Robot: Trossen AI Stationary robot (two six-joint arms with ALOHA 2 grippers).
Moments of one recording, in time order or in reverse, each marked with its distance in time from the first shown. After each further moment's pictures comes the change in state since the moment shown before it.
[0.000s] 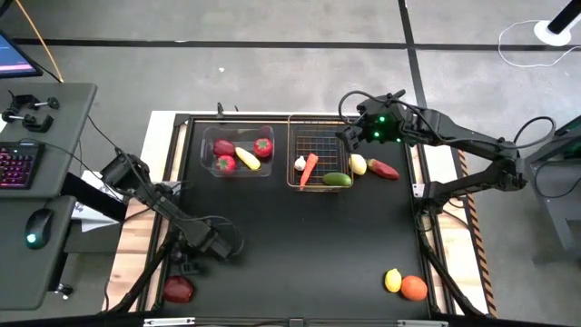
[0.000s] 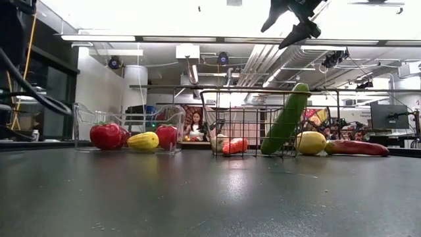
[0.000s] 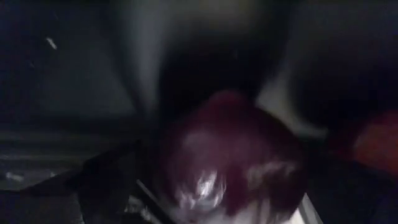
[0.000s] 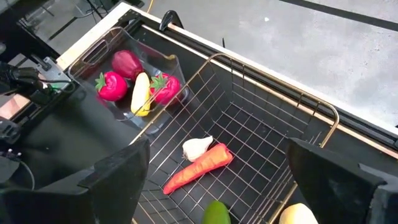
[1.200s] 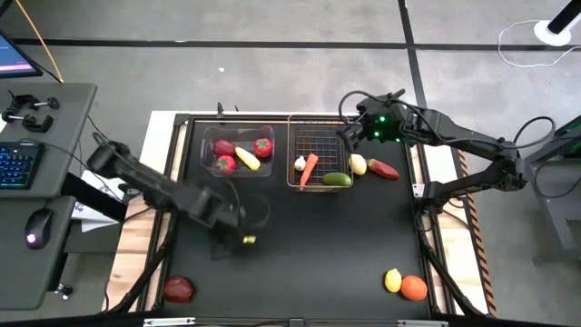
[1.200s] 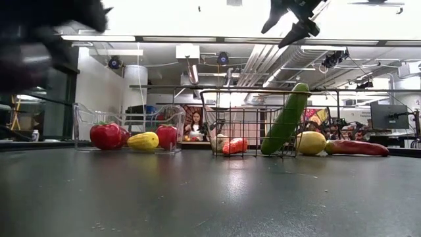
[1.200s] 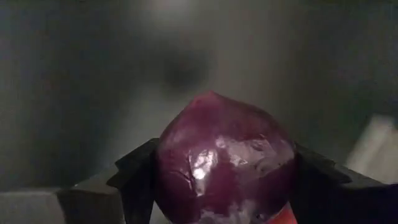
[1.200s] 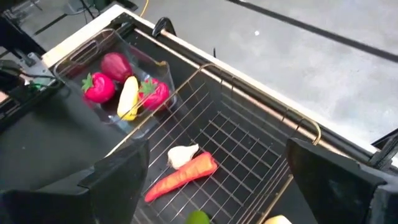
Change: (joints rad) left arm 0.236 -0.213 0.309 0.009 -0.427 0.095; right arm 0.000 0.000 0.000 0.016 0.058 -0.088
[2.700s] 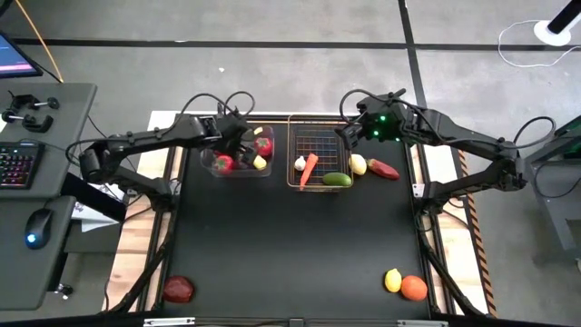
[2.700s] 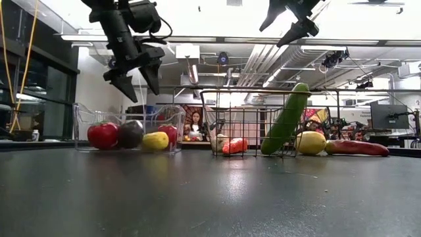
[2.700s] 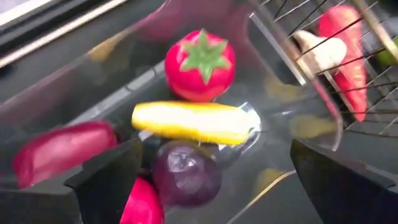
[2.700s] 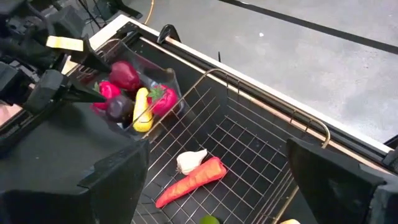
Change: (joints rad) left arm 0.855 -0.107 -0.055 0.296 -0.270 0.195; right arm 0.000 0.000 0.000 0.023 -0.016 0.046
